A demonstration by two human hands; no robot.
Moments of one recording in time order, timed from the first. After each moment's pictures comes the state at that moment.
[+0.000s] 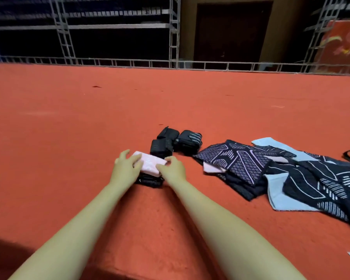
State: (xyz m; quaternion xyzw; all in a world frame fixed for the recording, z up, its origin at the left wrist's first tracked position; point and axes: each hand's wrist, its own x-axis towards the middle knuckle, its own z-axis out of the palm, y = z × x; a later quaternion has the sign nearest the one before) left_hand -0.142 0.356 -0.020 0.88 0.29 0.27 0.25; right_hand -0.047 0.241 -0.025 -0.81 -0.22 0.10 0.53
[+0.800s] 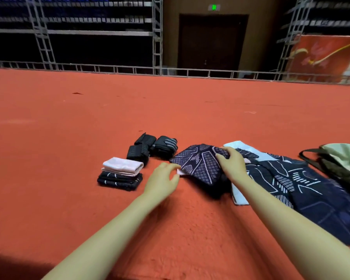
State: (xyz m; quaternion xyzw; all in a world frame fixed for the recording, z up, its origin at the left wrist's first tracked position) left_hand -0.097 0.201 0.000 0.92 0.10 0.23 0.29; right_hand 0.043 0.024 0.031 -0.85 -0.18 -0.10 0.49
